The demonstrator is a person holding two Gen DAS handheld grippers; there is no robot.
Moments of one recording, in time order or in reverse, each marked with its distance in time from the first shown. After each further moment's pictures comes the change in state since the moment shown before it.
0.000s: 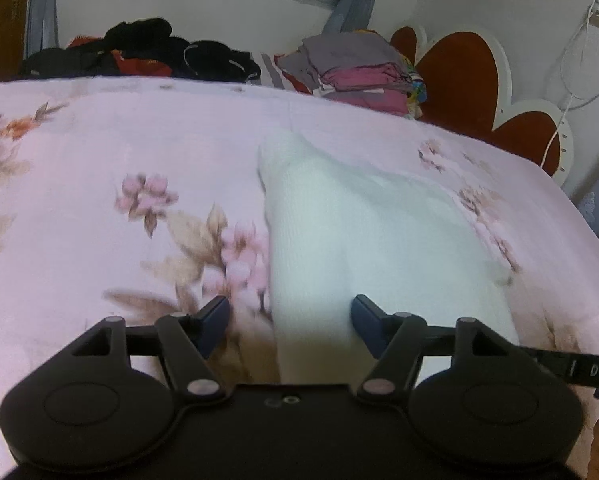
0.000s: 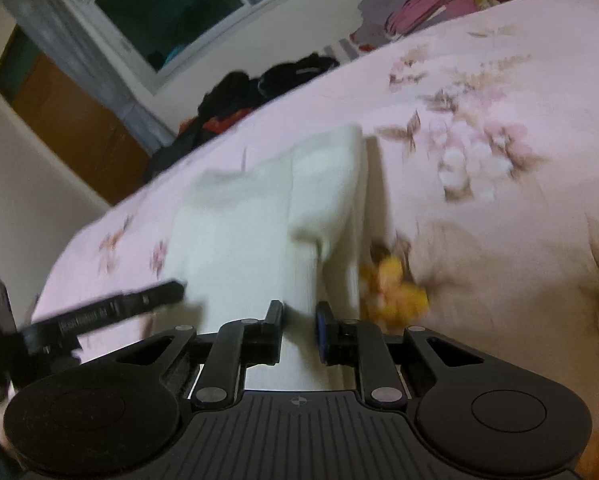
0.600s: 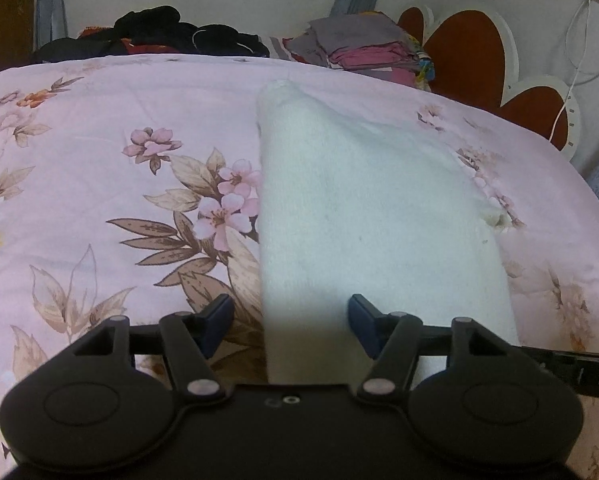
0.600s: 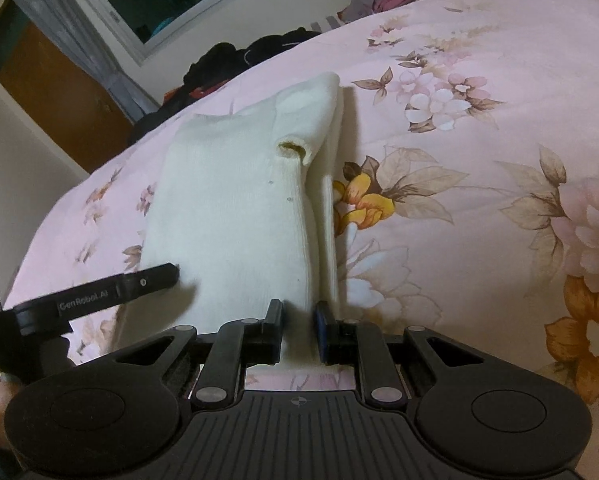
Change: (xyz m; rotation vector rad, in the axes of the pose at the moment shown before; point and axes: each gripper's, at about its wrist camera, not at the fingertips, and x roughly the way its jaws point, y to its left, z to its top) left arm -0.010 -0.021 -0.035 0.015 0.036 0.064; right arm -0.021 0.009 -0.036 -0.036 0.045 -0.087
